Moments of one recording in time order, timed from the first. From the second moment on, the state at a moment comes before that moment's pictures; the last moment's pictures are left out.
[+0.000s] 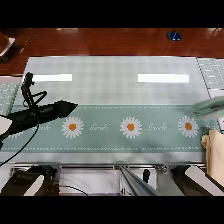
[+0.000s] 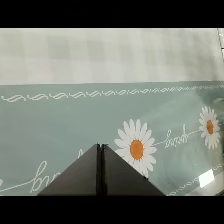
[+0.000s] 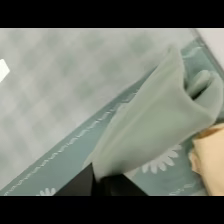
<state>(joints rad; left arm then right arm) -0.13 -0.65 0.54 0.70 -0.81 -1.33 -0.94 -1.08 1.67 -1.09 1.80 1.62</state>
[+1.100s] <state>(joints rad) -0.10 -0.65 0.54 0.76 -0.64 -1.27 -1.14 -0.80 1.18 -1.81 1.80 1.70</state>
